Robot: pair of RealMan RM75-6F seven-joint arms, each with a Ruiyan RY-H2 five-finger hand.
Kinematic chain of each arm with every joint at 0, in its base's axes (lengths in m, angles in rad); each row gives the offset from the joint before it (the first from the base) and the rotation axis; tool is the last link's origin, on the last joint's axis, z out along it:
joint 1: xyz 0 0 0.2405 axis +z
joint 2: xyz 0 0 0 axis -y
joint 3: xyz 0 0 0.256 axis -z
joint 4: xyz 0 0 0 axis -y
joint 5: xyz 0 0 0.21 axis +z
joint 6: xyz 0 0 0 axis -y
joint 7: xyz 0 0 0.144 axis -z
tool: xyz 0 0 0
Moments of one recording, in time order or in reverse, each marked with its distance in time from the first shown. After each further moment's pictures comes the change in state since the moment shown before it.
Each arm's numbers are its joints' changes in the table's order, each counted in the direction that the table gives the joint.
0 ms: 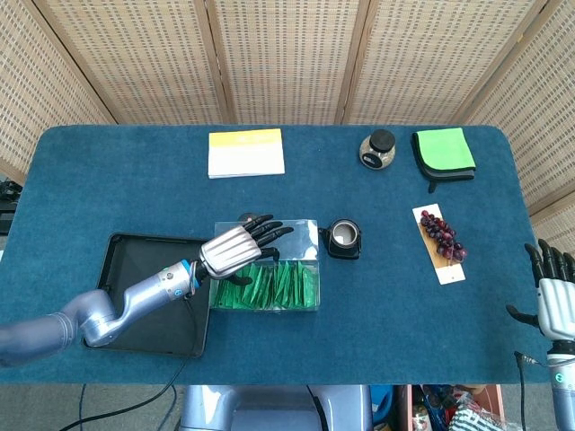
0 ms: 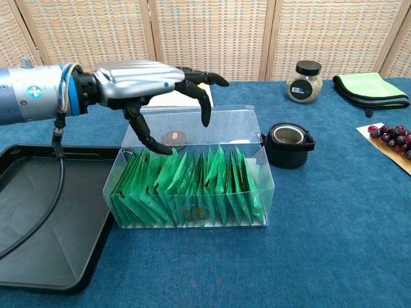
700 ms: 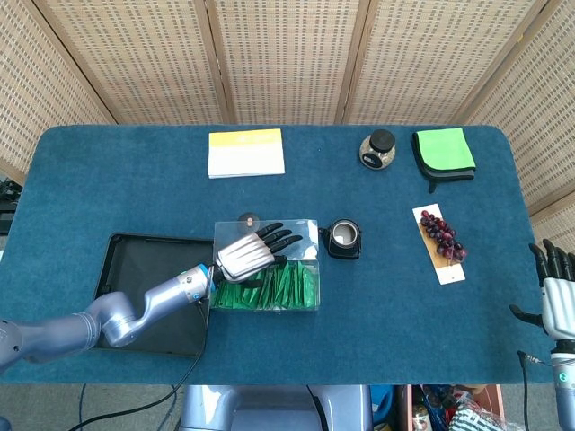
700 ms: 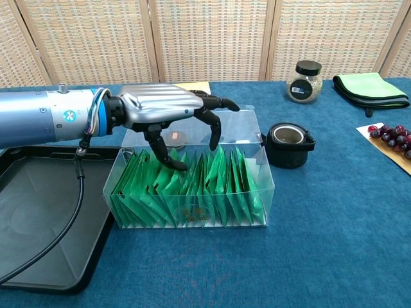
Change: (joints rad) left arm -0.039 0.101 -0.013 -0.073 -0.059 0.062 -0.066; right arm 0.001 -0.002 -0.004 -0.013 0.013 0.012 -0.018
